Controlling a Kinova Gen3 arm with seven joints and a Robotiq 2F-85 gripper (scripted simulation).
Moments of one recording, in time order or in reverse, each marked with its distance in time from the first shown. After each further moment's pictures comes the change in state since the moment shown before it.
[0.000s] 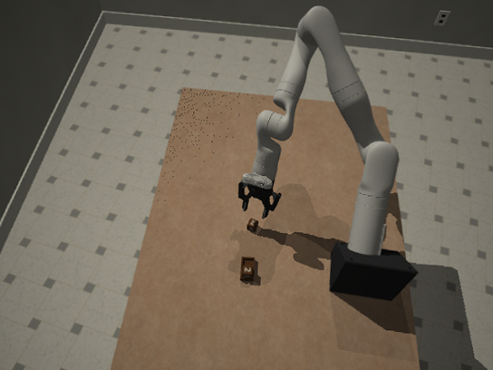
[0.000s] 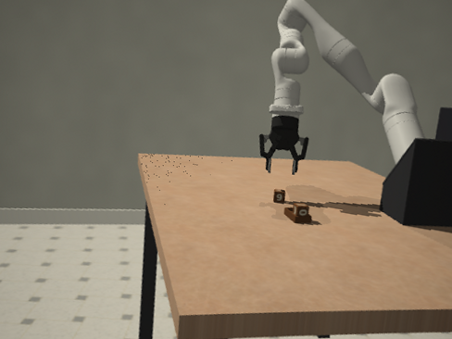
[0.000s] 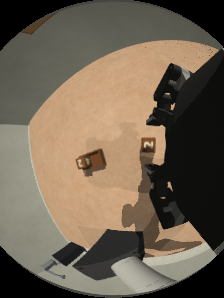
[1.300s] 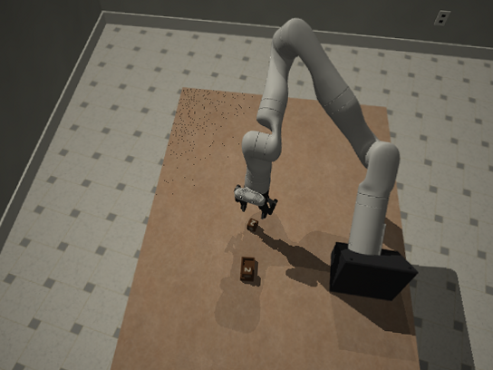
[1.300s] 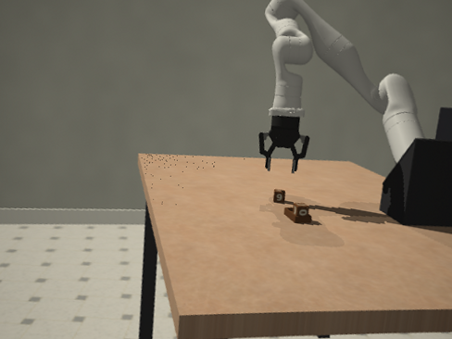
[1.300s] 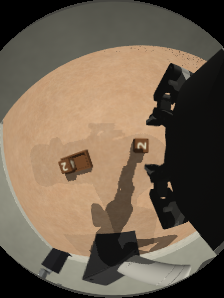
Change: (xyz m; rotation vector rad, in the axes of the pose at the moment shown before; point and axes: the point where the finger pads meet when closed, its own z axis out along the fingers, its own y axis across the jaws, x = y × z) arm 0.009 0.001 -0.003 -0.014 -0.328 -0.009
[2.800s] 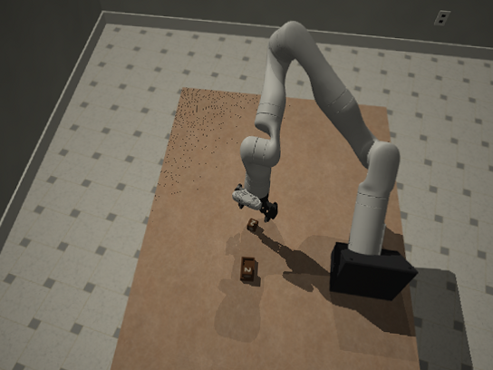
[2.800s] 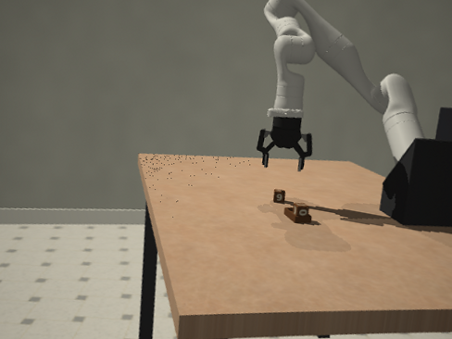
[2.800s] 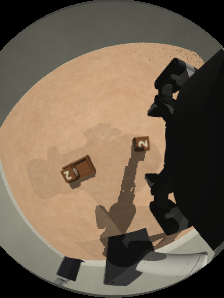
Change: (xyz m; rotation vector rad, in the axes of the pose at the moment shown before) arm 0.006 -0.004 -0.001 -0.004 -0.044 0.129
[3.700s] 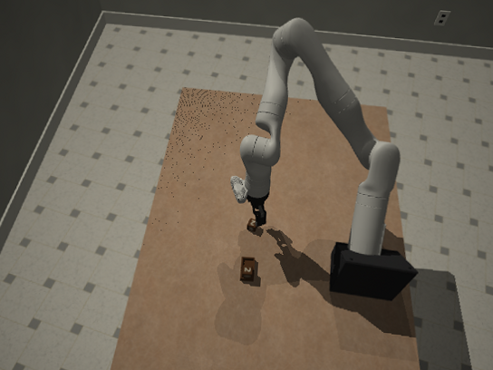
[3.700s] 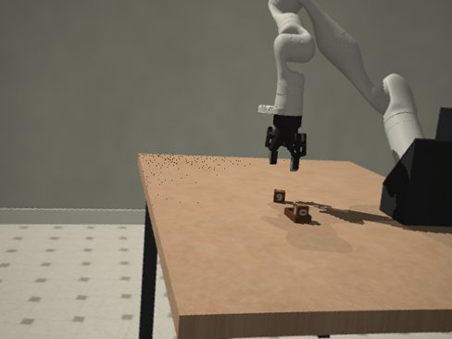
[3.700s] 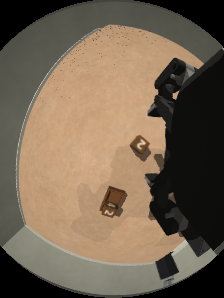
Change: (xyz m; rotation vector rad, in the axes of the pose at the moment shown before) arm -0.002 -0.001 -0.004 0.003 -0.007 0.770
